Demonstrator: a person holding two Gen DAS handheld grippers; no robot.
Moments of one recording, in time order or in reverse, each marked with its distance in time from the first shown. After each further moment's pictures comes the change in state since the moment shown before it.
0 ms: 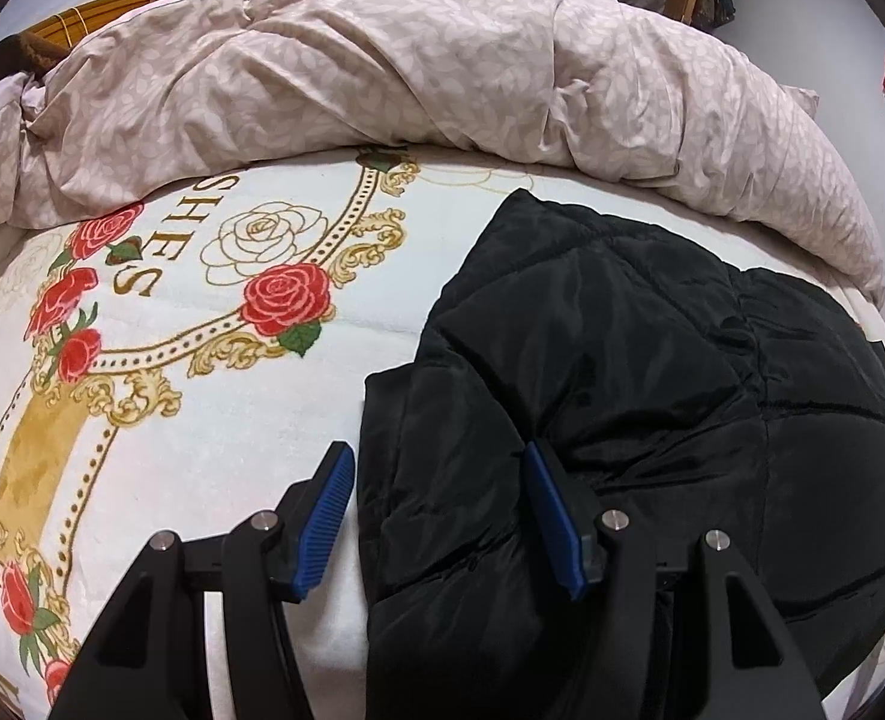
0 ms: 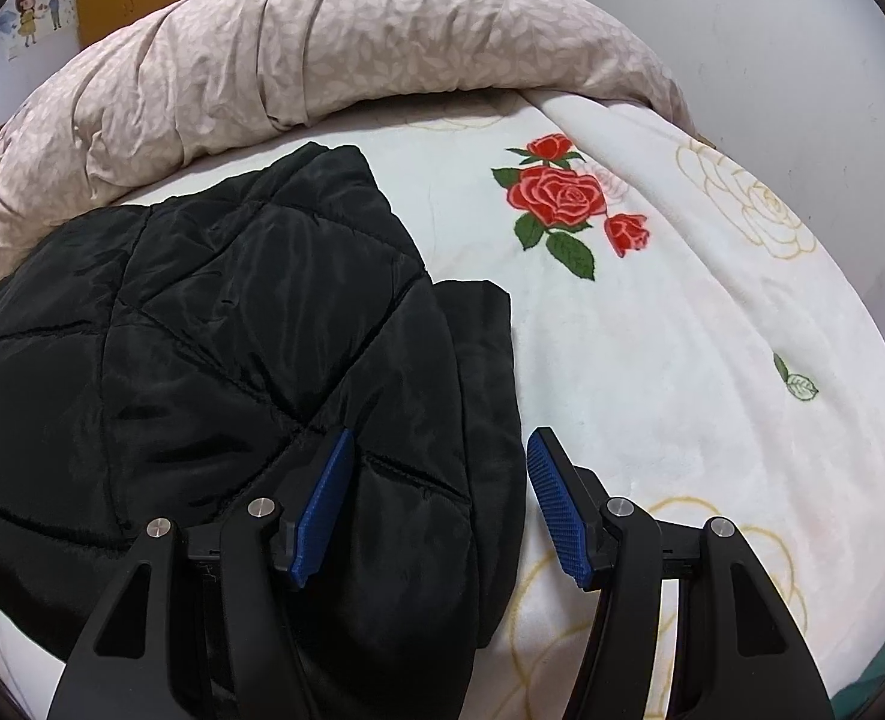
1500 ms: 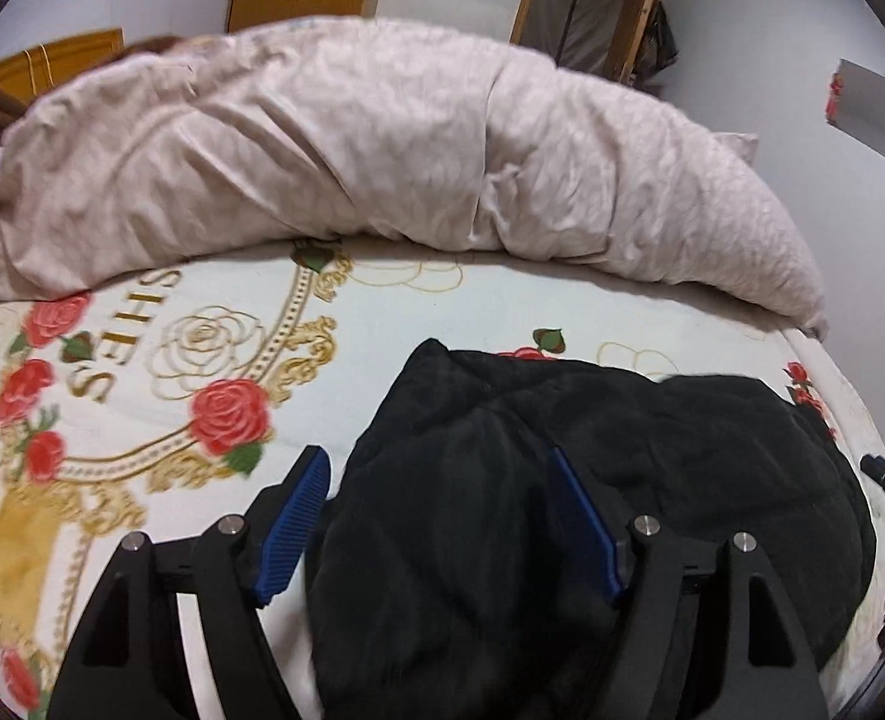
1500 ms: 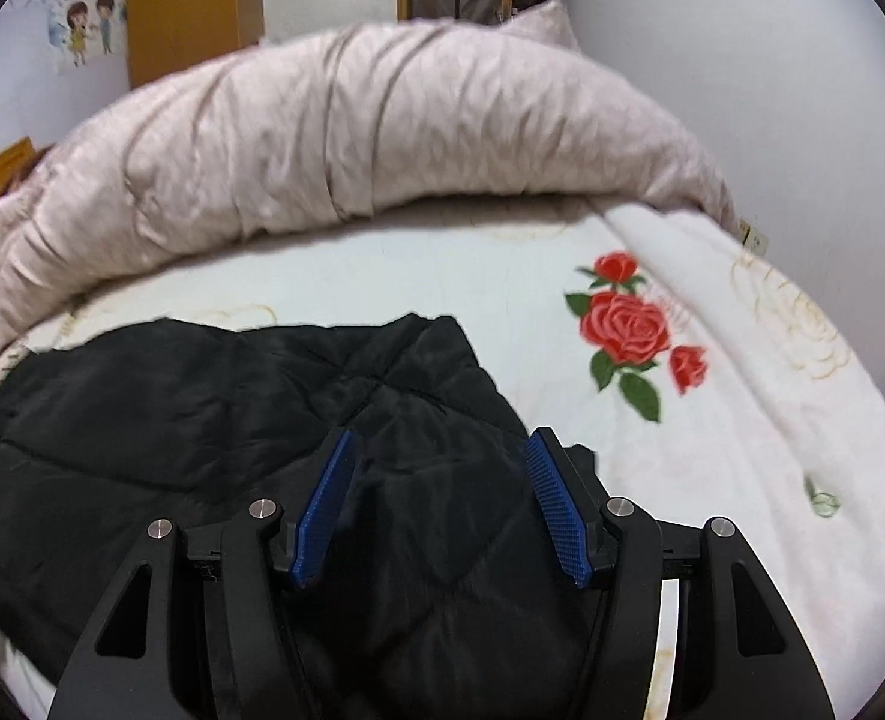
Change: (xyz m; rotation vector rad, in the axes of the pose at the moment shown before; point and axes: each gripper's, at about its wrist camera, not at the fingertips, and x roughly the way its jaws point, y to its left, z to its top) left arm -0.034 -0.014 0.031 0.041 -0.145 -0.147; right arm -0.033 0.034 0.034 -0.036 -0.183 0.079
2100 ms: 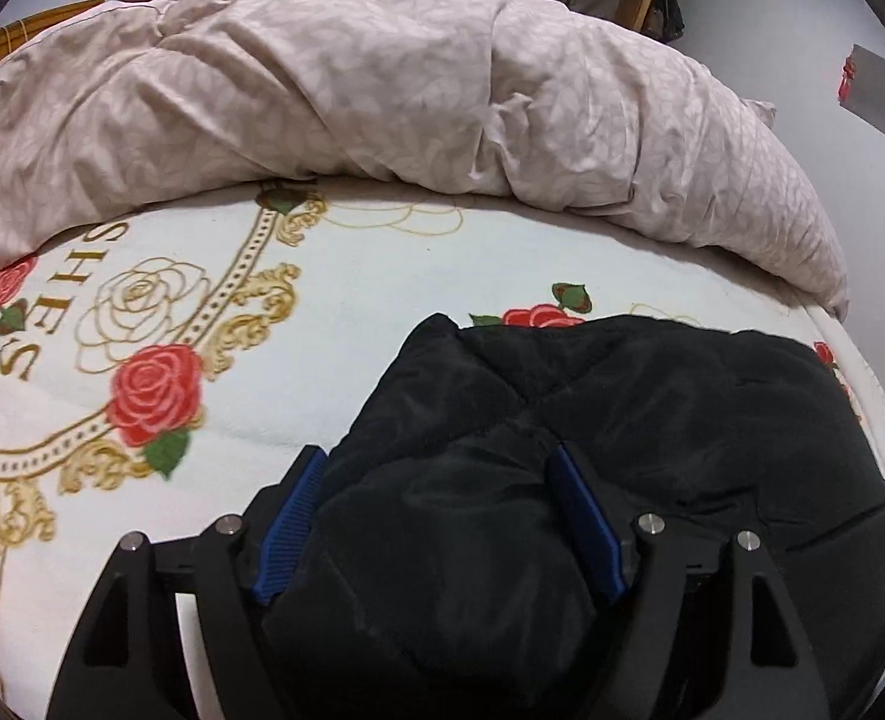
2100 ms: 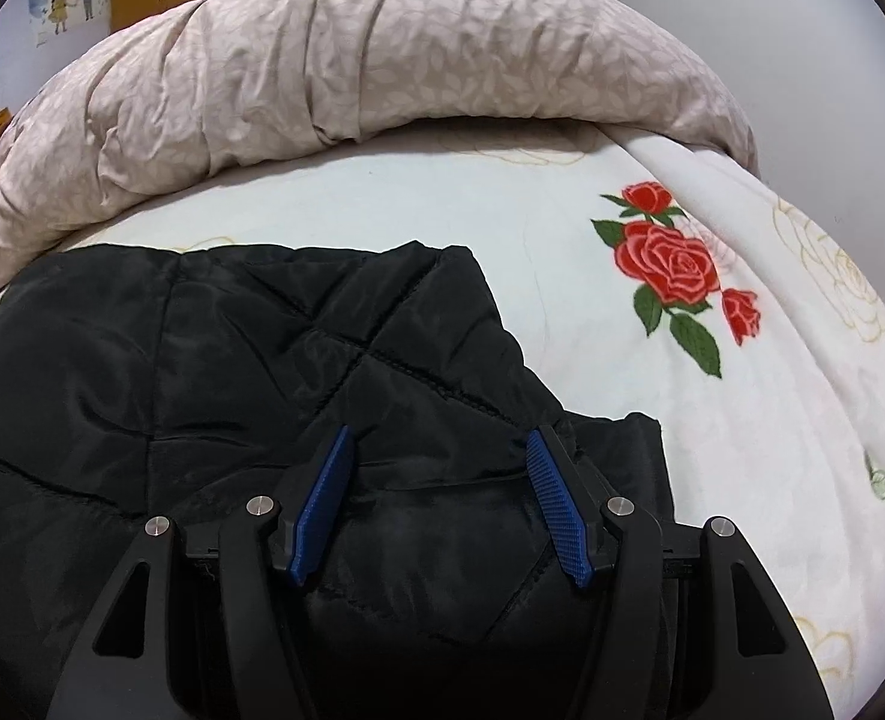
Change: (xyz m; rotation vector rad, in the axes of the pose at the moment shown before) left arm 0.090 -0.001 -0.006 0.000 0.078 -0.020; right arm 0.090 0.010 -0.018 -0.010 0.091 -0.031
